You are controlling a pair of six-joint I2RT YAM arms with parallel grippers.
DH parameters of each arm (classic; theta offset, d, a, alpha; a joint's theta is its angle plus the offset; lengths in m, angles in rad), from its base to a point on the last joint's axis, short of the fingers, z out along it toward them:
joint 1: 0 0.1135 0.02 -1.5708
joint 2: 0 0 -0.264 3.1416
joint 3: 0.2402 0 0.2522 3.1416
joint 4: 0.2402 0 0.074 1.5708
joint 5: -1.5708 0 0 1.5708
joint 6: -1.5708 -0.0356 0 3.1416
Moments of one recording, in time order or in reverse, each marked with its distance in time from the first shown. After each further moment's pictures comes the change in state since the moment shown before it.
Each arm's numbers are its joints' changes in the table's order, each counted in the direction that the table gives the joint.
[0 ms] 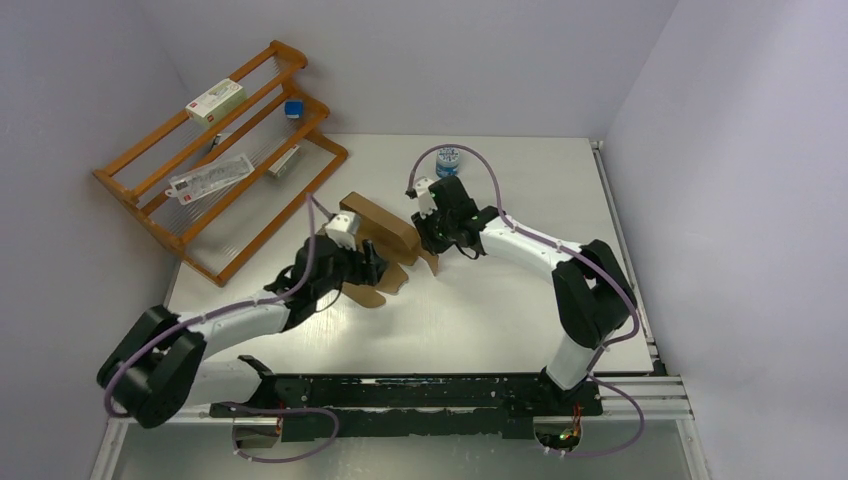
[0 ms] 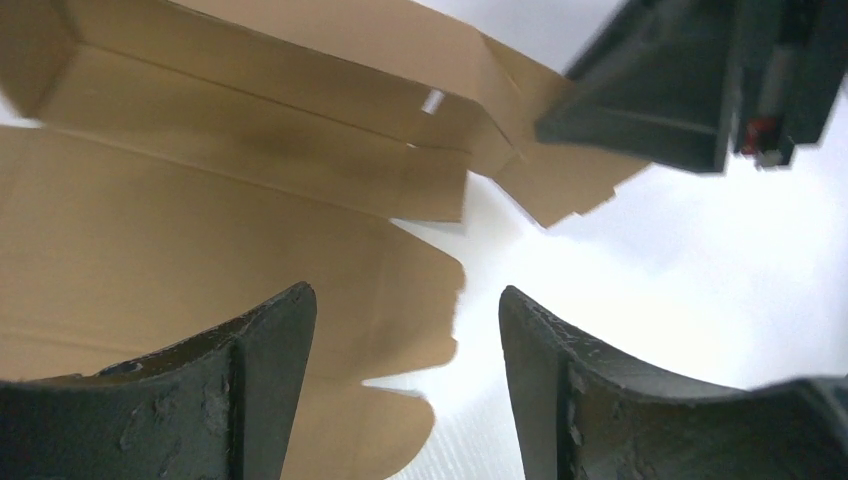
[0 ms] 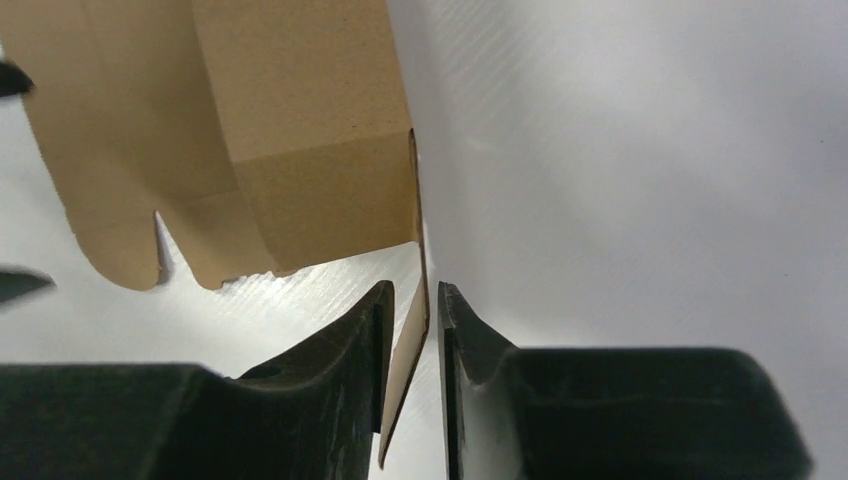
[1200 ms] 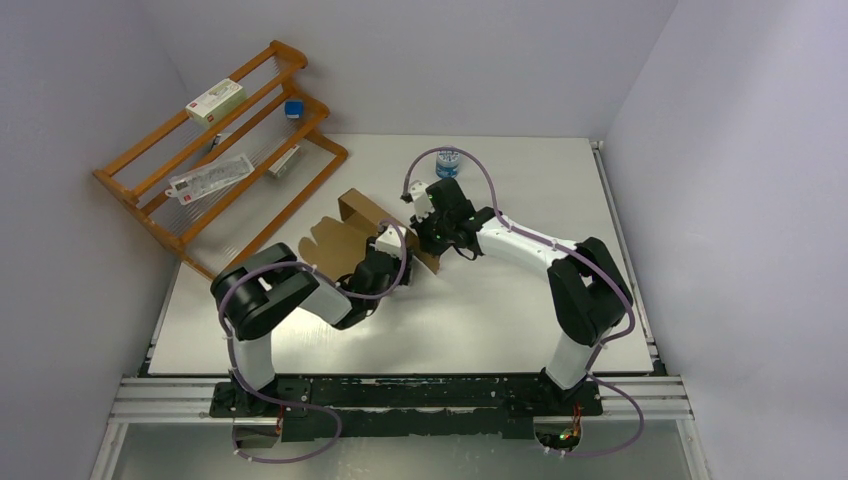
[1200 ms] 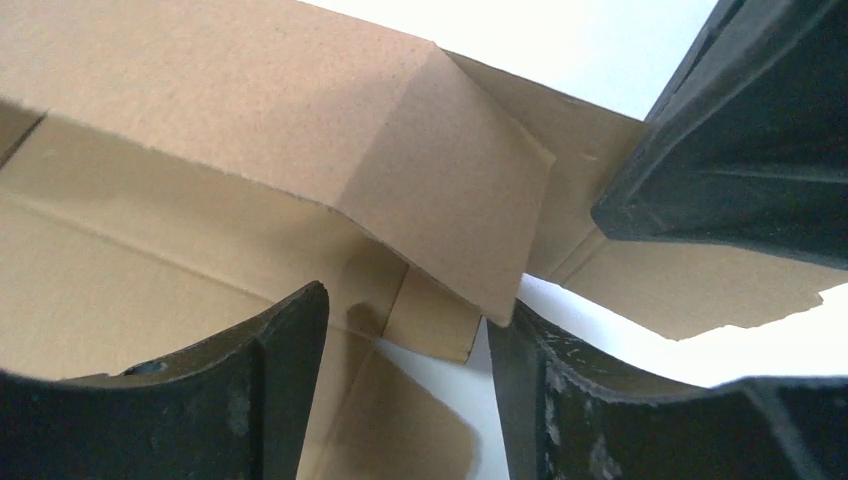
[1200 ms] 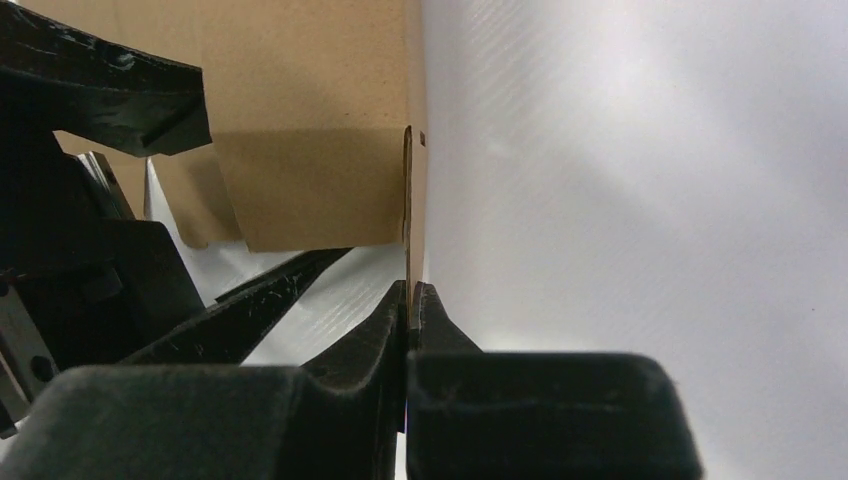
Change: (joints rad) left arm -0.269 0.658 0.149 -0.539 0.457 -0.222; right arm 0.011 0.033 0.002 -0.011 0.041 0.045
